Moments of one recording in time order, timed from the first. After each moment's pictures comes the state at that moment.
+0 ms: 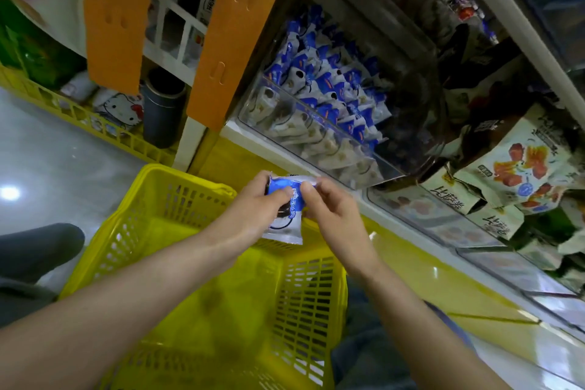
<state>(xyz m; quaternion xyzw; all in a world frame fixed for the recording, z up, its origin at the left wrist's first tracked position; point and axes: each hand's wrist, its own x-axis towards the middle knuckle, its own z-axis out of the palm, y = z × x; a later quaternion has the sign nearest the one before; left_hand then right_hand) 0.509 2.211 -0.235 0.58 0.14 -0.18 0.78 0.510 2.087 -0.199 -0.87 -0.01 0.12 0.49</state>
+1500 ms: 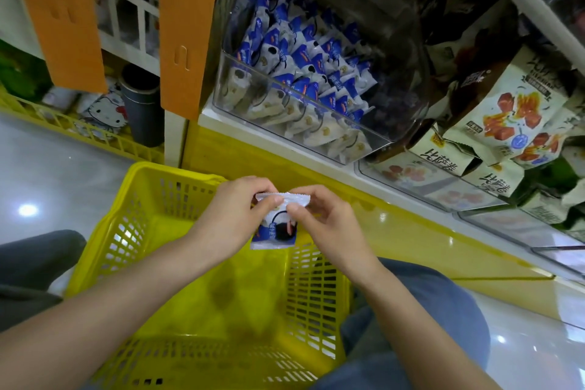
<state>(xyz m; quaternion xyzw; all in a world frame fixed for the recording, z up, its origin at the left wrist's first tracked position) 0.495 2.215 -0.250 0.82 -0.09 -0.06 0.56 0.480 2.063 -0.213 -0.87 0.02 0.13 0.48</state>
